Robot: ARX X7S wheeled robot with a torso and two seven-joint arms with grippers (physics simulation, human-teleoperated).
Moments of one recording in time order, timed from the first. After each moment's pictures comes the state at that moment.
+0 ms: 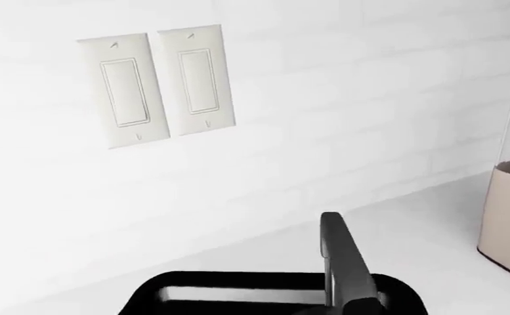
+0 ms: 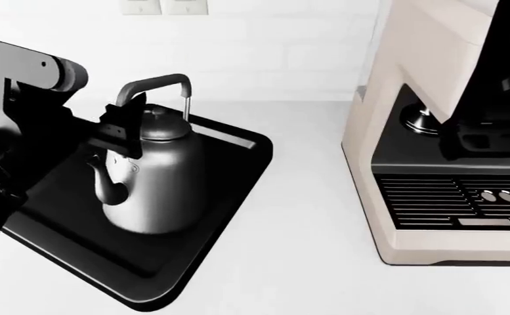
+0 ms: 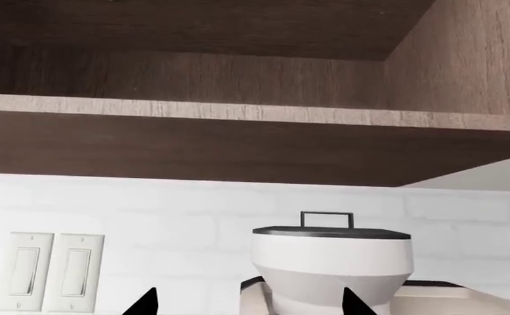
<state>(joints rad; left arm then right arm) -0.91 -0.80 0.16 0.43 -1.20 -1.01 -0.31 1.04 0.66 0.34 -1.01 1.89 1.22 1.29</state>
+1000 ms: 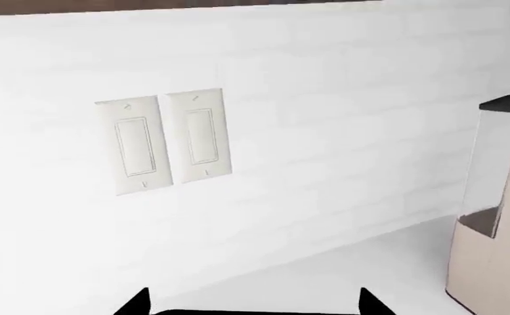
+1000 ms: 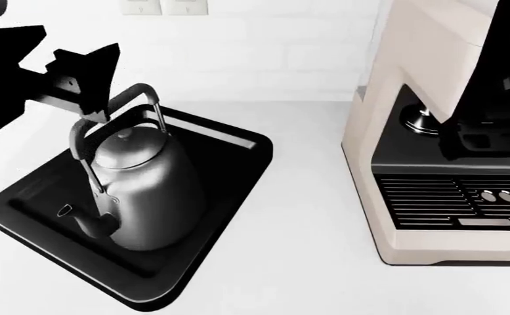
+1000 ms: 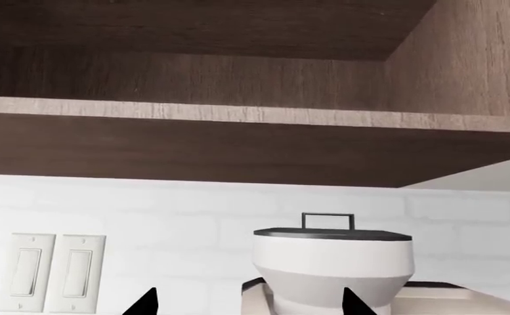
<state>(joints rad) -1.15 -0.85 0.07 0.39 -1.51 -1.18 -0.45 1.05 0.66 0.34 -1.00 1.90 1.22 1.30</state>
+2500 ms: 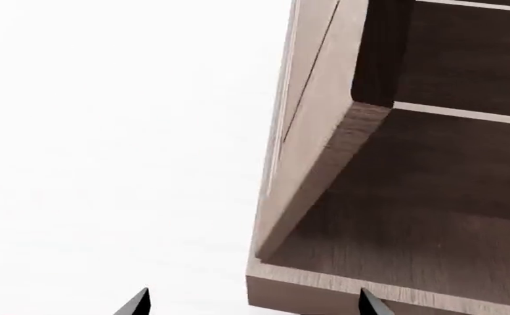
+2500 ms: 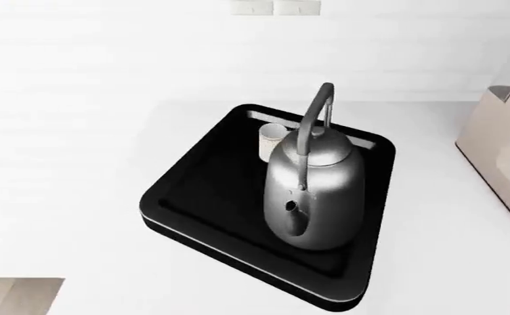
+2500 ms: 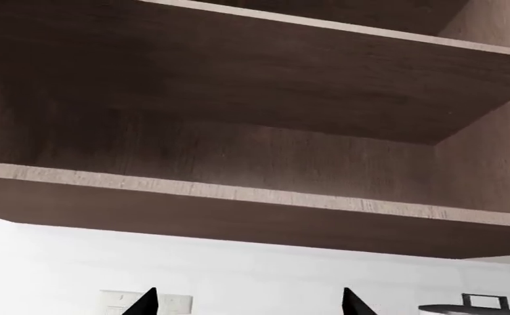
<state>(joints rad) -1.01 -0.93 -0.62 0.99 -1.91 -0.83 -1.12 1.27 0.80 0.37 -1.05 2.25 1.19 1.57</state>
